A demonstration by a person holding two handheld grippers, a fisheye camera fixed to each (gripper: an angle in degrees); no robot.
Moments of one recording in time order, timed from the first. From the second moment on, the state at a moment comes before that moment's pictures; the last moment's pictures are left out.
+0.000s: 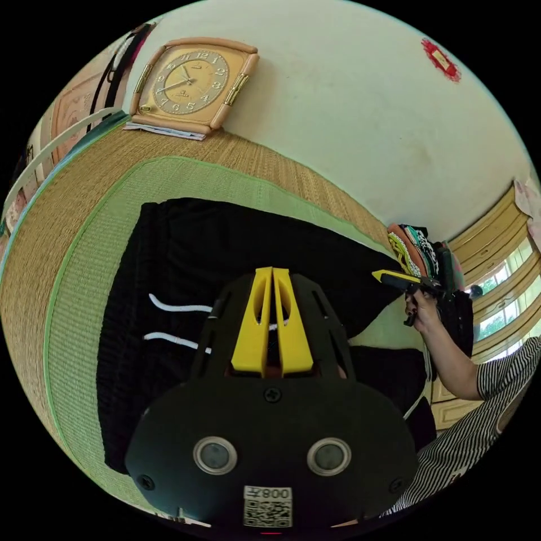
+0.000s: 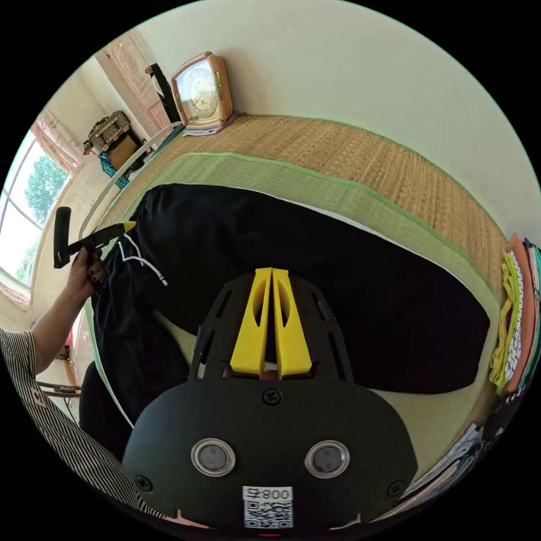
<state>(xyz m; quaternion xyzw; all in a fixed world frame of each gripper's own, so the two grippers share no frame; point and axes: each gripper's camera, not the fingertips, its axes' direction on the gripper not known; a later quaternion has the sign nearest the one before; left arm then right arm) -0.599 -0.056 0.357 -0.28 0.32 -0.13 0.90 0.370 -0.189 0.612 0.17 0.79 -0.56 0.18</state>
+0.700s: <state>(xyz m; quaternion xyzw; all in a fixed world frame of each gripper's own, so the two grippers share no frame) -0.421 -0.030 0.385 -0.37 0.38 0.07 0.84 0.299 -0.140 0.381 0.36 0.73 -0.53 0.24</state>
